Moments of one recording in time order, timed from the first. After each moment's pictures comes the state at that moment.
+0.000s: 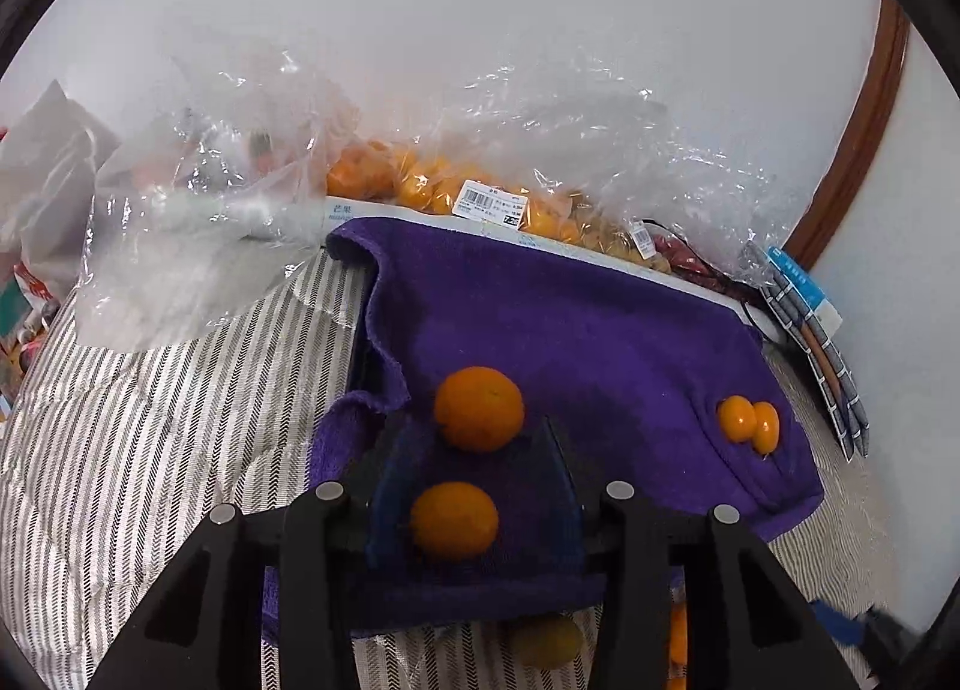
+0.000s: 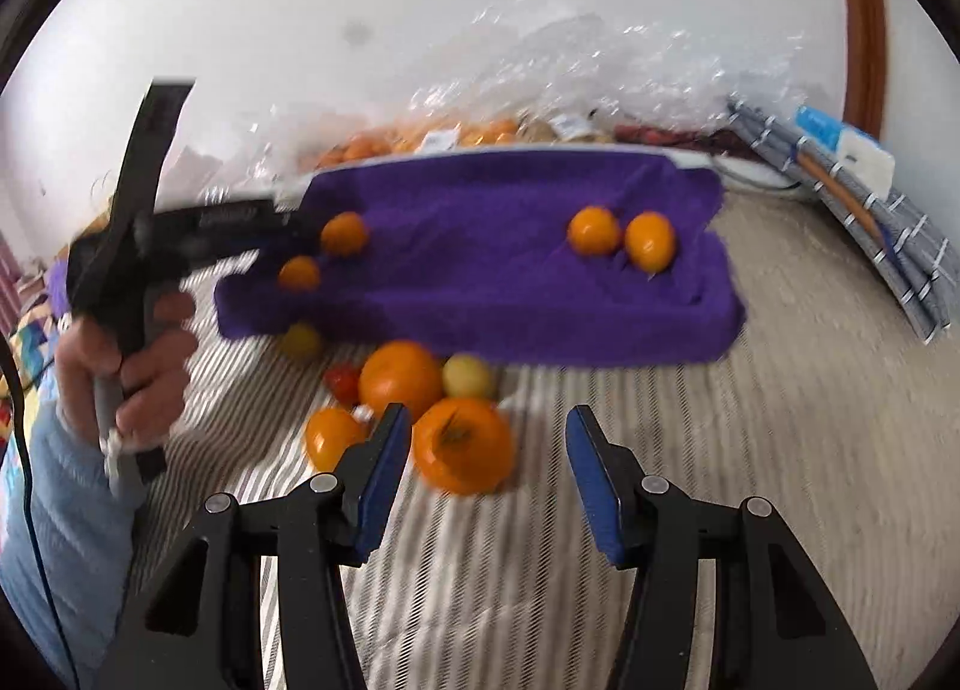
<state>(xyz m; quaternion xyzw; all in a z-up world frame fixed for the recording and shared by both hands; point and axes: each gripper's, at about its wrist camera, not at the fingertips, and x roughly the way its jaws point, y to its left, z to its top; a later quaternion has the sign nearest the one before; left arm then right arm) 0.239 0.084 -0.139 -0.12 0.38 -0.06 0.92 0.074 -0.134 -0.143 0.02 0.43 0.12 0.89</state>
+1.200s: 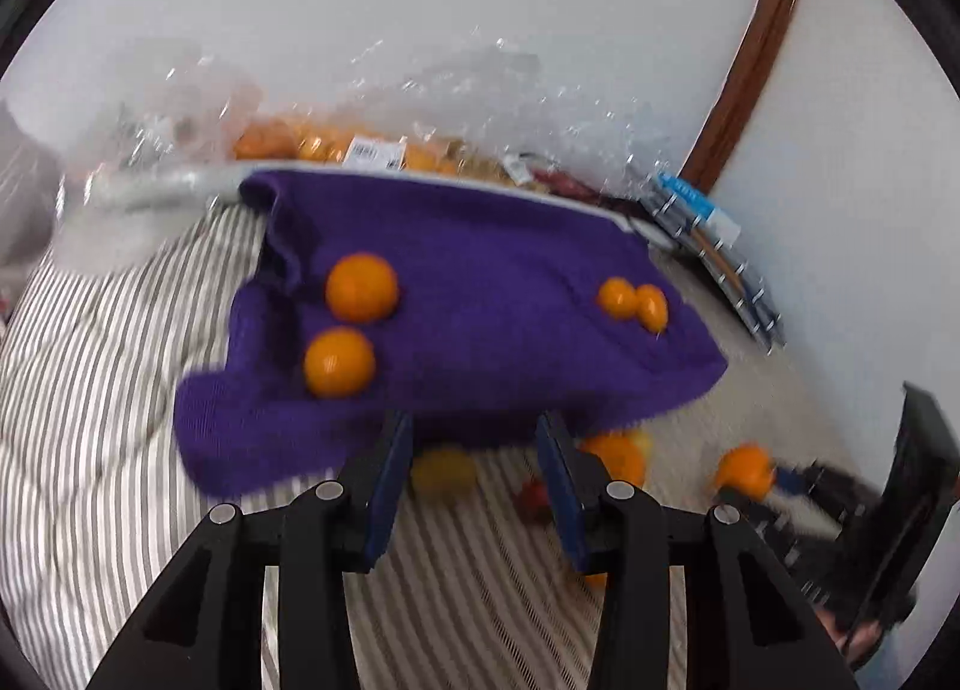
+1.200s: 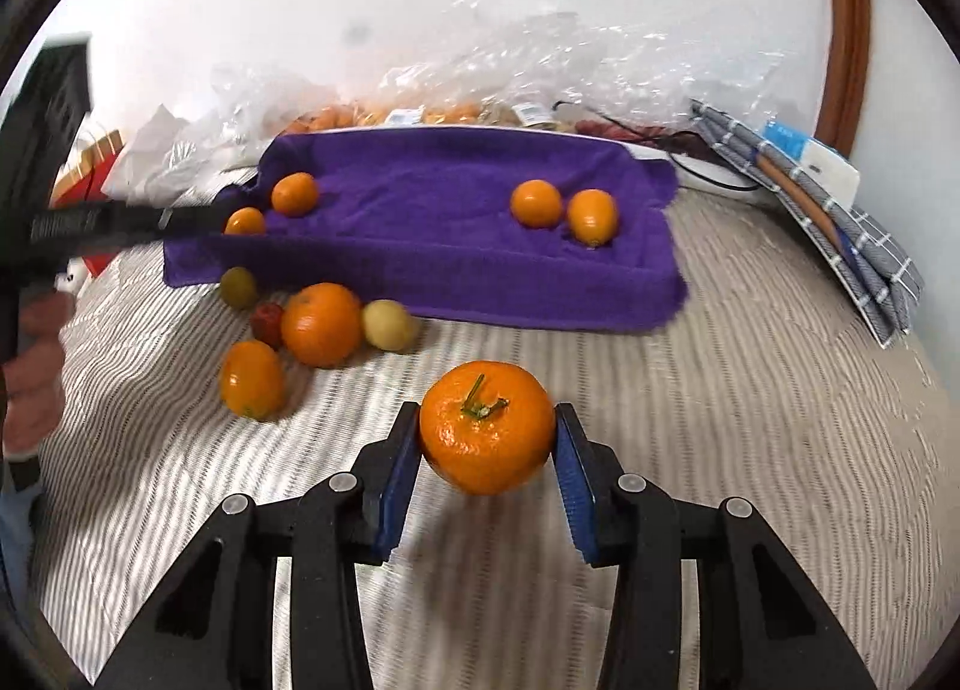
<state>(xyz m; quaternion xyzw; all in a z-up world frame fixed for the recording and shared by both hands) 0.168 0.060 -0.142 -0.09 0.39 -0.17 0.90 0.059 -0.160 -0.153 -0.04 0.42 0.08 0.90</state>
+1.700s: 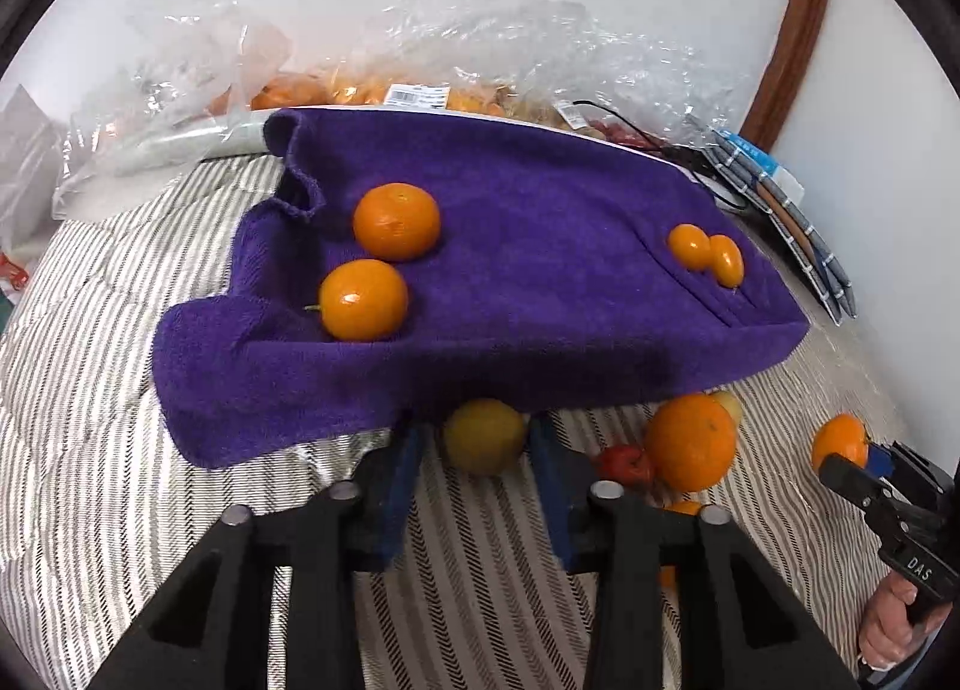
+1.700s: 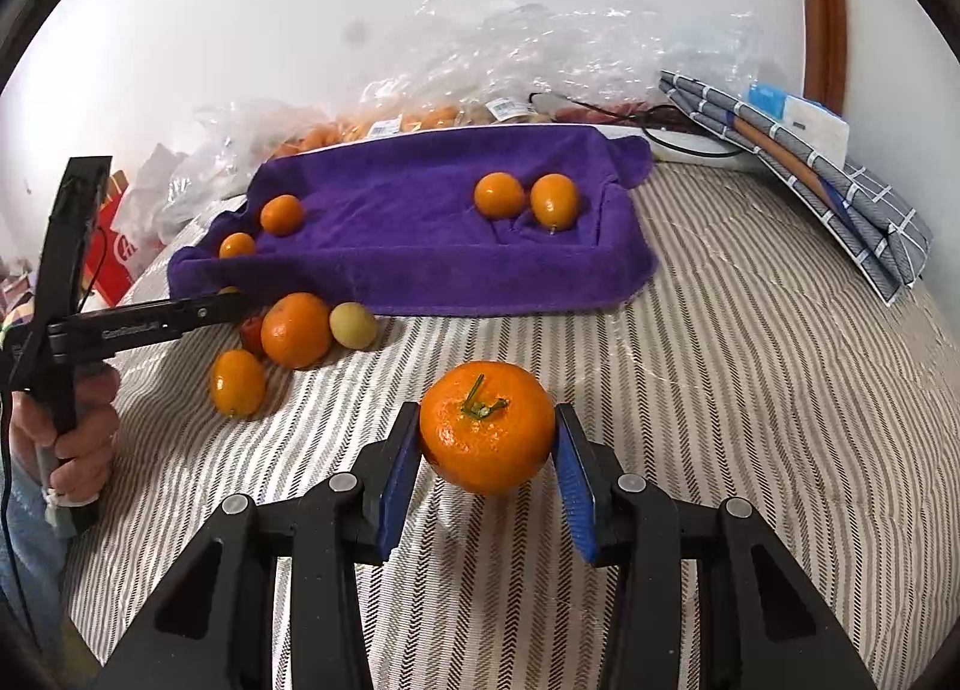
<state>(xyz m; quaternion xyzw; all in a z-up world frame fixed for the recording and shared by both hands) 0.181 0.045 -0.176 -0.06 0.42 -0.11 0.90 0.060 -0.191 -0.153 0.02 0.42 0.10 0.90</state>
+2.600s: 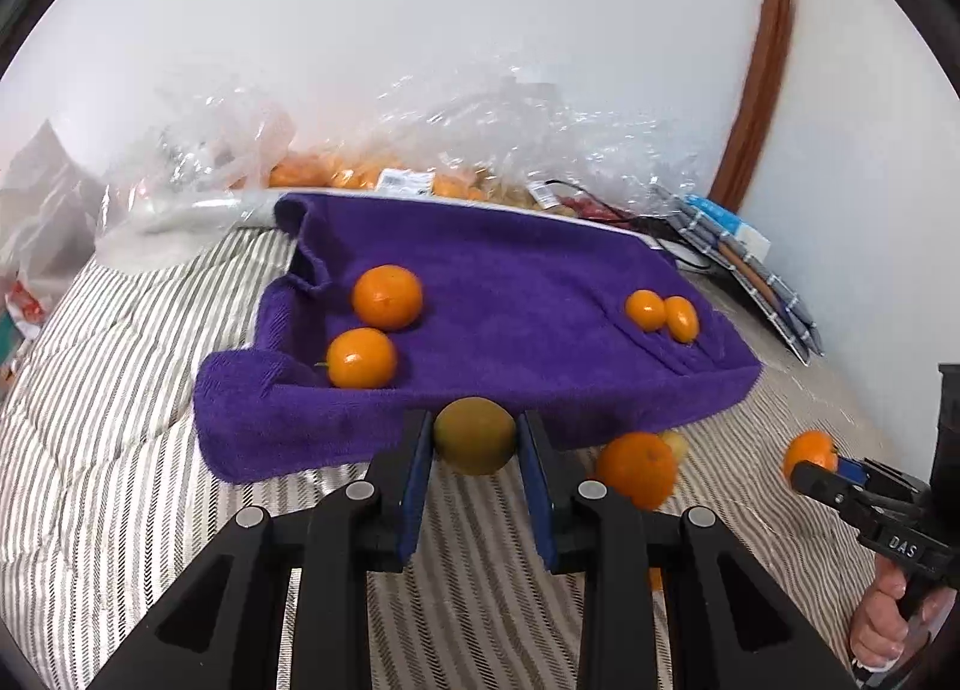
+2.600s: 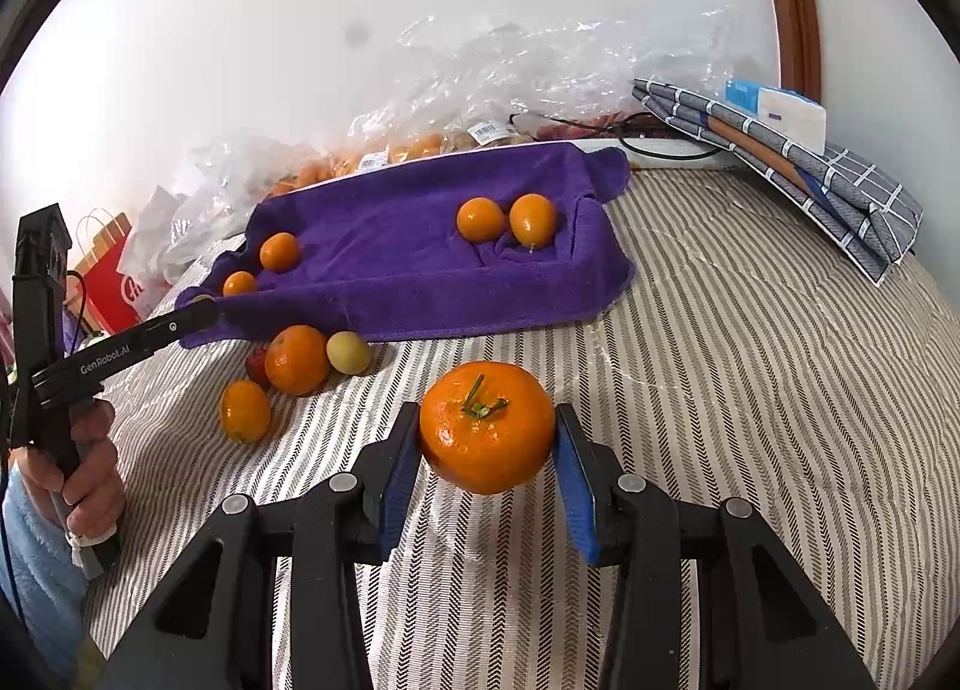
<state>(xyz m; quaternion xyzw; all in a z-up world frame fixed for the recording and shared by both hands) 0.150 0.046 -0.151 -0.06 0.33 -0.12 0.94 0.054 -0.206 -0.148 0.06 0.40 0.09 0.91</state>
